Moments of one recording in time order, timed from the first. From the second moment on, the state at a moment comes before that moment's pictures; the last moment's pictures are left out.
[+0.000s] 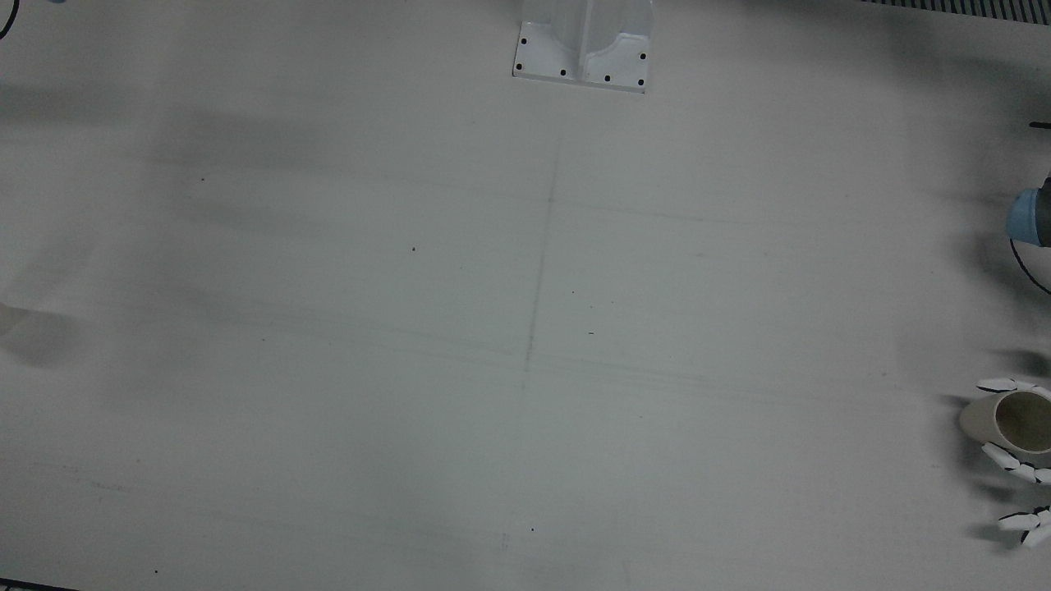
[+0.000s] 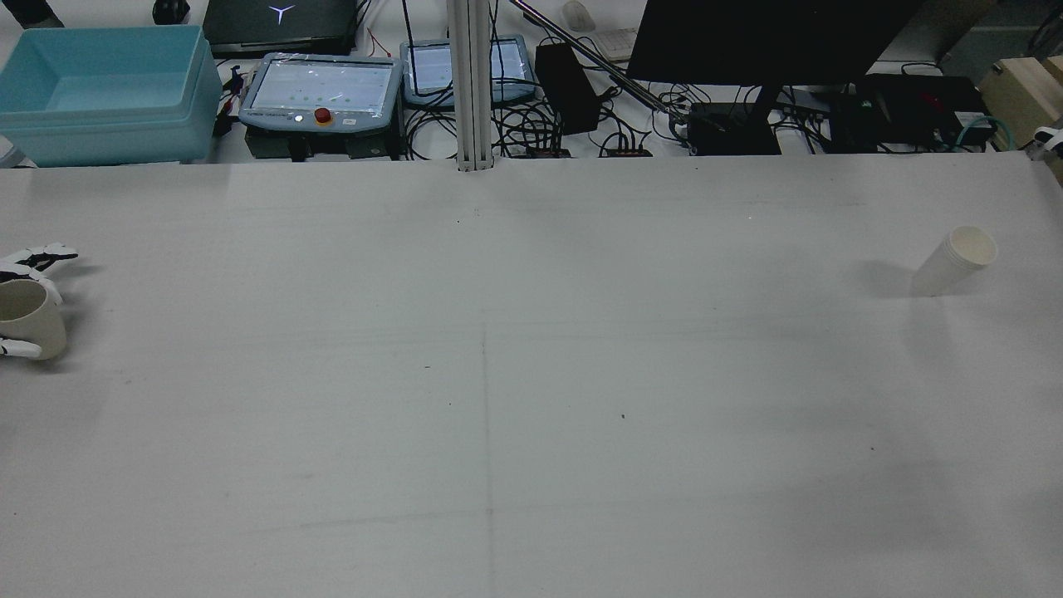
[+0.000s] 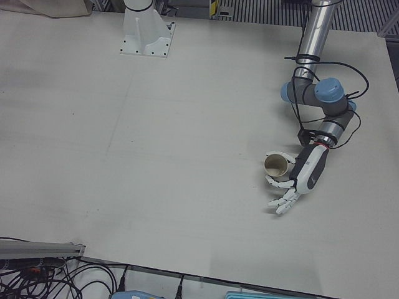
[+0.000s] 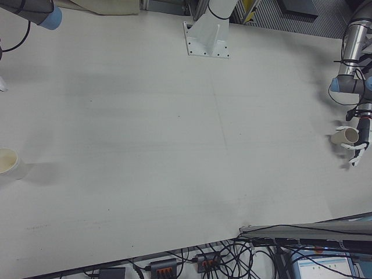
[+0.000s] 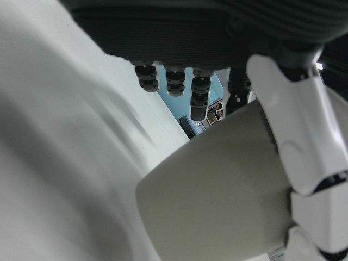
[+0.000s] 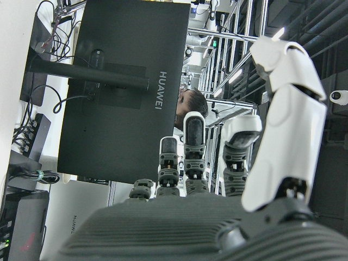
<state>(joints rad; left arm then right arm) -1.04 -1.65 -1.17 -0.51 1.49 0.63 1.33 -1.73 1.71 -3.03 -1.35 -0.12</state>
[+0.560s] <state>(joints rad) -1.05 -1.64 -1.26 -0.44 1.47 0.51 1.43 -1.76 1.70 -2.96 -1.49 -0.14</state>
